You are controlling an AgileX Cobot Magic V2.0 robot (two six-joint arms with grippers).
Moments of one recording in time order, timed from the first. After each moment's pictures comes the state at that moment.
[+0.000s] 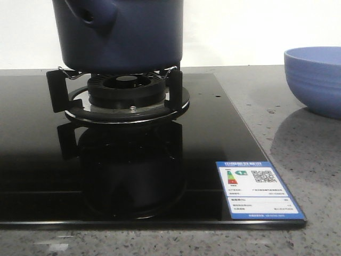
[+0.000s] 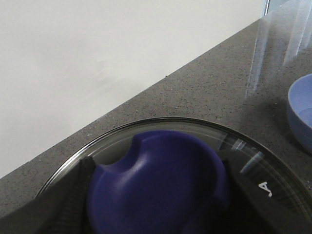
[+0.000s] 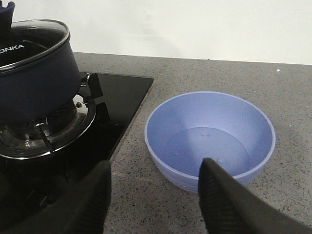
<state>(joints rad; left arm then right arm) -0.47 1.44 -1.19 -1.02 0.30 1.18 0.00 0.40 -0.58 0.43 0.58 -0.36</state>
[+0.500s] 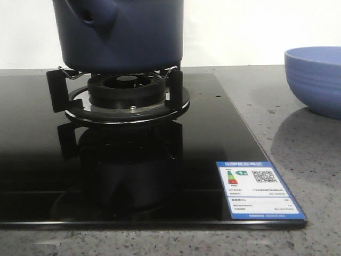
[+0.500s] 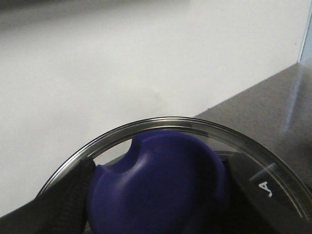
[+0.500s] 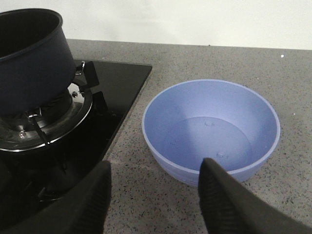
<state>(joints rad) -0.28 1.30 -1.19 -1.07 0.35 1.18 0.00 0.46 -0.59 0.43 0.58 -0.36</state>
